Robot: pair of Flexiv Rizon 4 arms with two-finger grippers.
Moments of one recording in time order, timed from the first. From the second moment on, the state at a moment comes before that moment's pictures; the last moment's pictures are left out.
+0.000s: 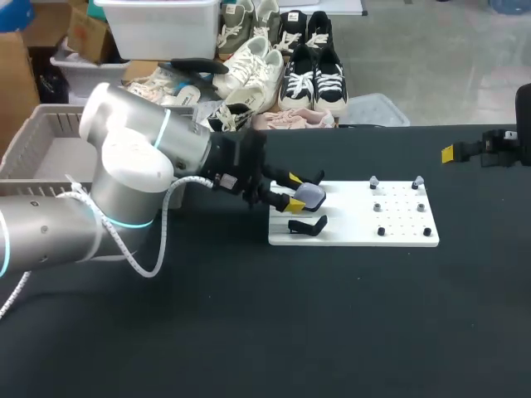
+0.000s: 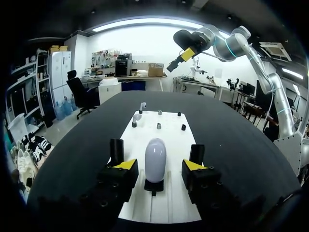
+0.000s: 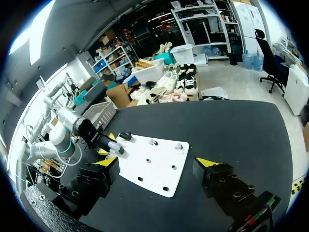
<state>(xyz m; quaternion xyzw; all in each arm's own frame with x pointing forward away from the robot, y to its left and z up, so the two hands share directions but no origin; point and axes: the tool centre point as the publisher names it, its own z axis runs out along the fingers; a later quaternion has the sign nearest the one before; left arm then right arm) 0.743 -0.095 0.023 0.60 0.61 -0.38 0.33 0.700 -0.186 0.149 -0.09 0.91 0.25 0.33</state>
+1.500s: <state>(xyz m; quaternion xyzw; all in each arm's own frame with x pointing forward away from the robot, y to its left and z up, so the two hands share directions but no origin) 0.732 -0.092 0.091 0.61 0.54 -0.42 0.40 0.700 -0.186 0.149 -0.09 0.91 0.25 0.33</state>
